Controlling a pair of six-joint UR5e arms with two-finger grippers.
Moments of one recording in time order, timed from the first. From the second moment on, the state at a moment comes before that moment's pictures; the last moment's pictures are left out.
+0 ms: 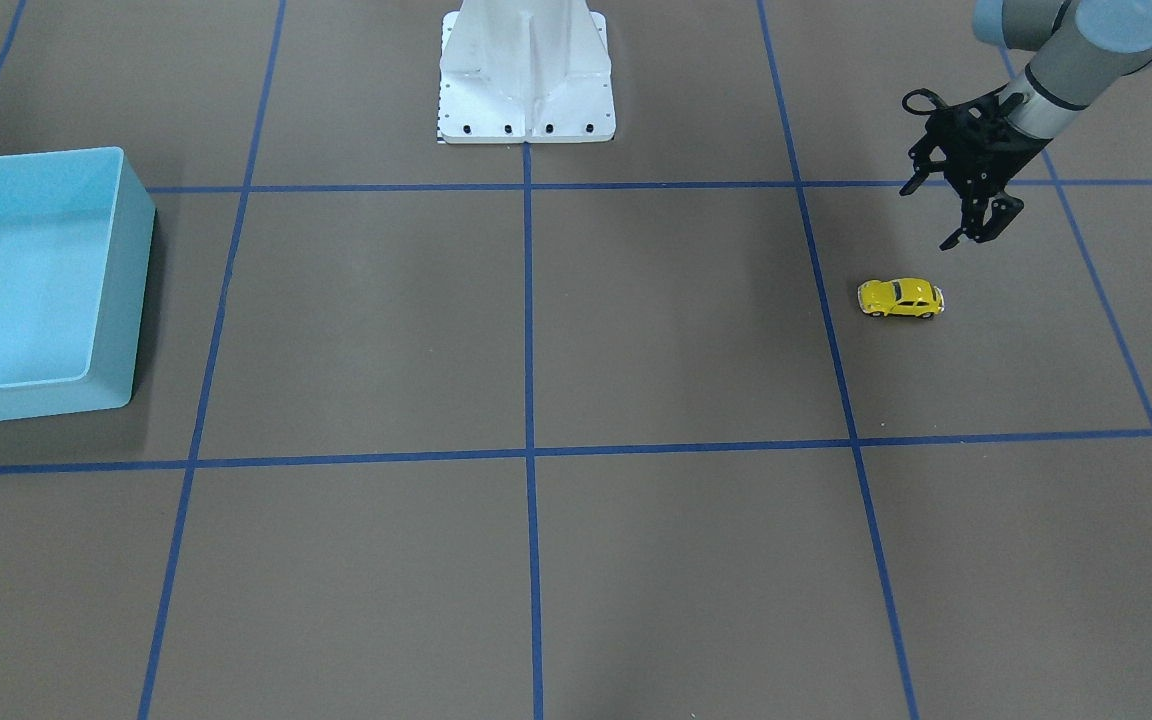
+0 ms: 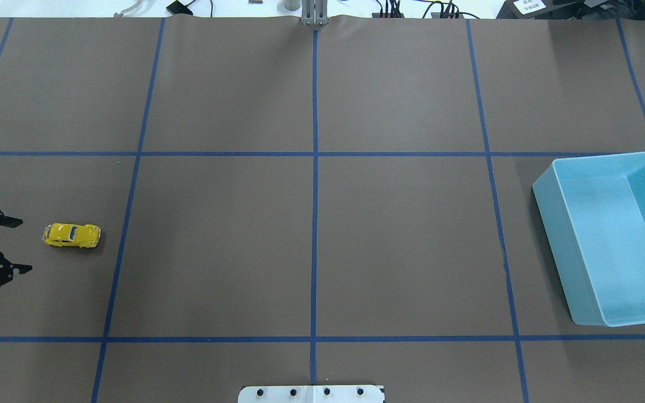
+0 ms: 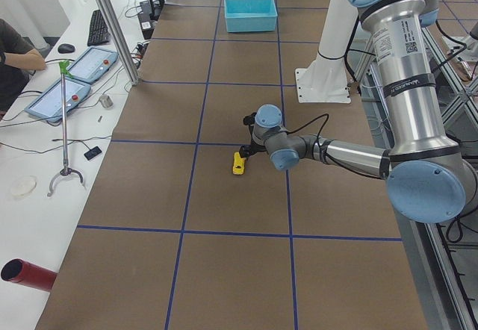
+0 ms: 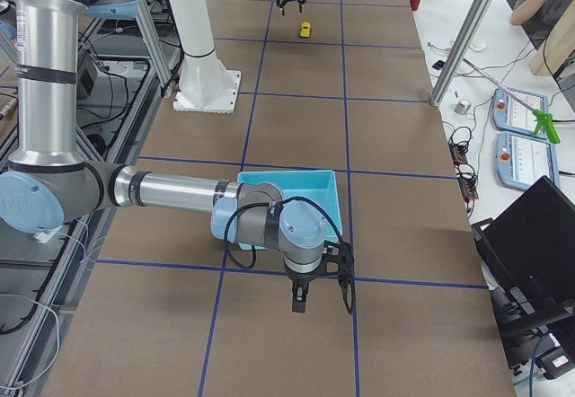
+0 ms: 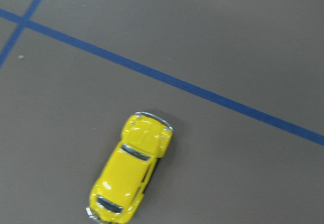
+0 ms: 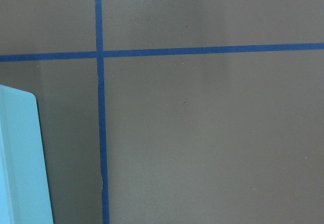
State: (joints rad) left arm -0.72 -1.27 -1.92 -2.43 -2.08 0.12; right arm 1.70 -1.68 1.64 -1.62 2.30 -0.10
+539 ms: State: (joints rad) left arm -0.71 -1.26 -1.89 -2.46 -2.01 0.43; right arm 1.70 -1.68 1.64 -1.62 2.30 -0.10
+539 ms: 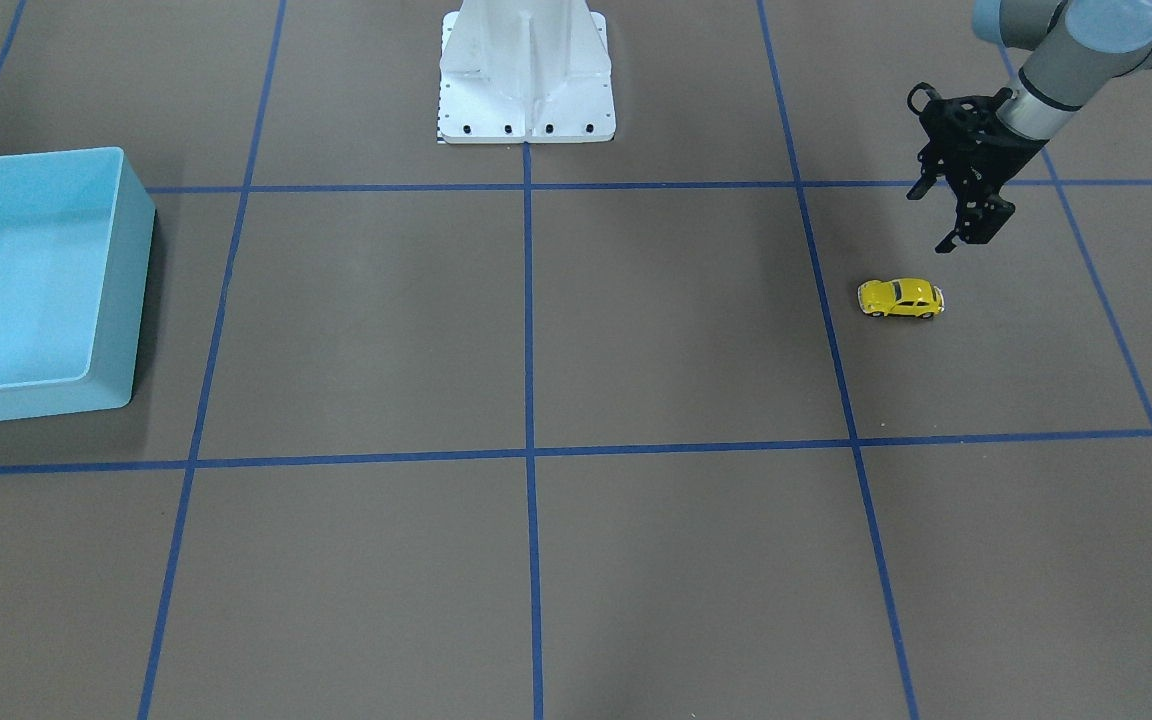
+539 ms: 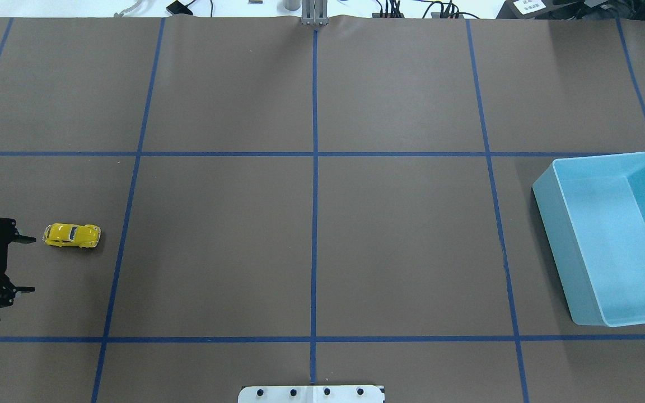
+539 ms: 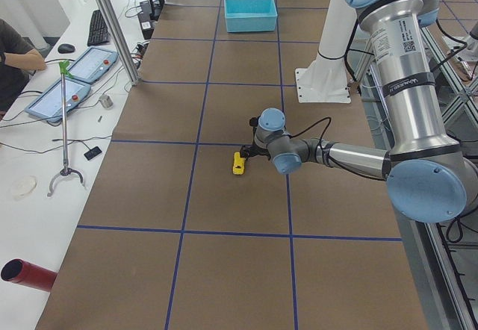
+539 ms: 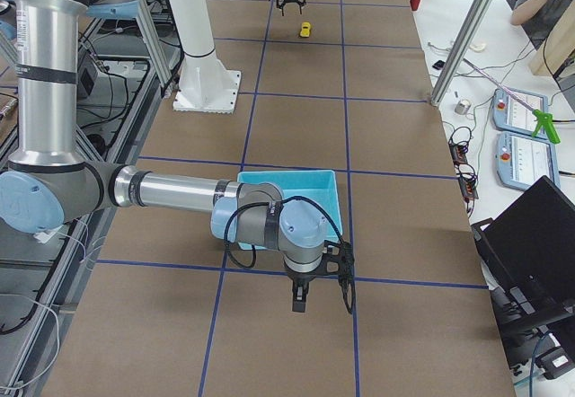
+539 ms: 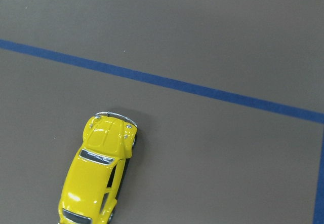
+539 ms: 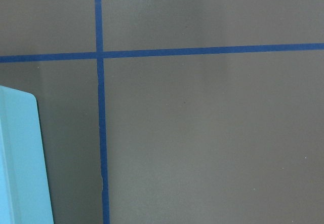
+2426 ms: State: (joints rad) left arm -0.77 -1.42 -1.81 -2.28 -2.08 0.57; right arm 1.70 -1.68 1.64 -1.62 2.30 -0.10
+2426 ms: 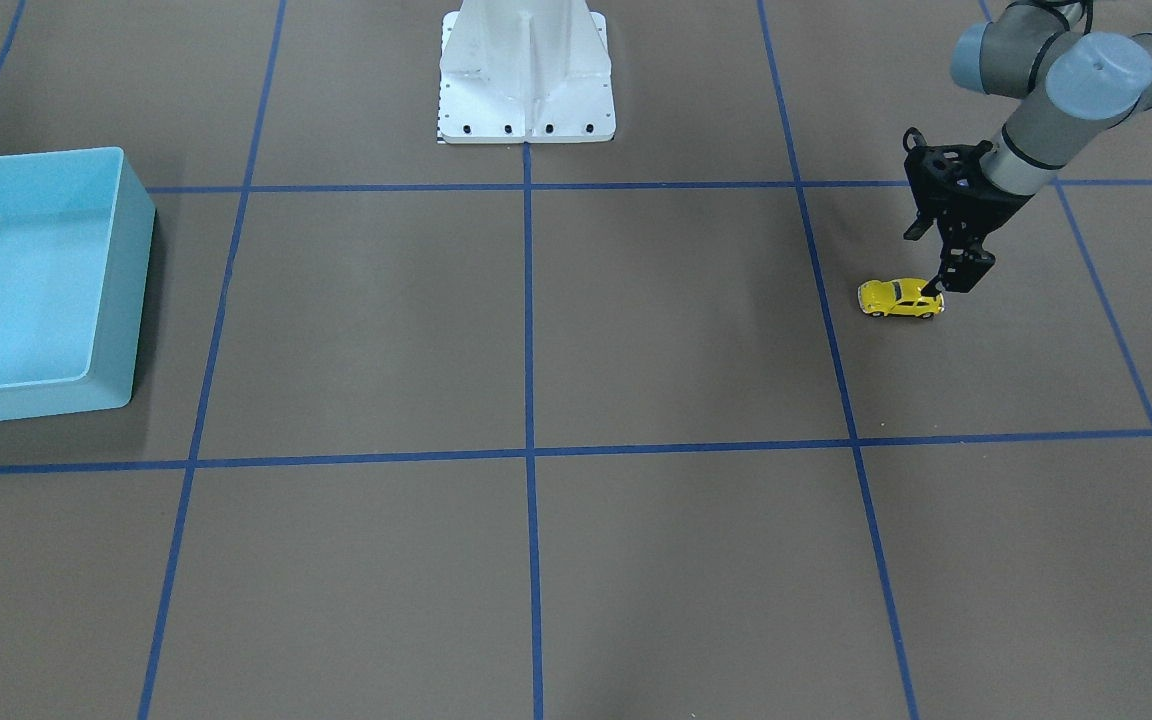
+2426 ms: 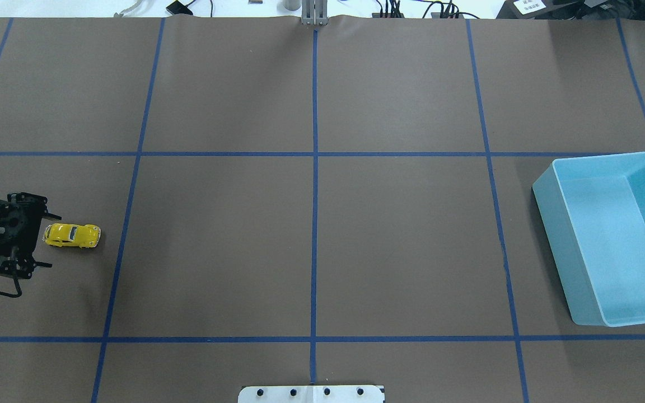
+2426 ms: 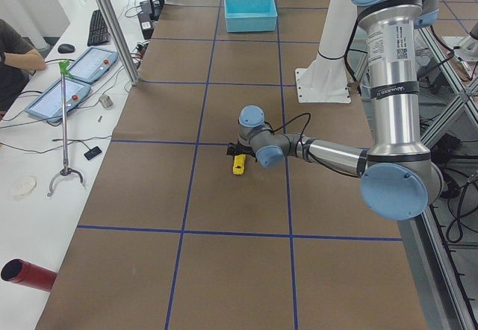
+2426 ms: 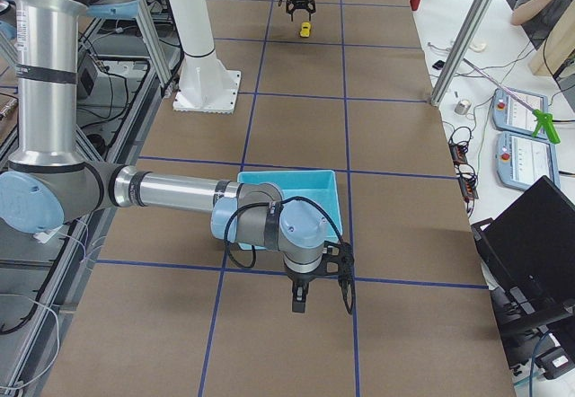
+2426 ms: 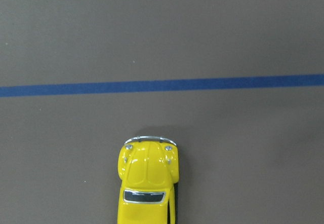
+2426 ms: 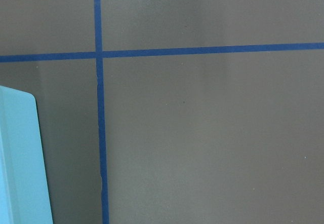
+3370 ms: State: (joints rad) left arm -0.79 -1.49 -1.74 -2.27 -2.09 0.58; right arm 1.71 -1.68 1.64 -1.62 2.30 -0.10
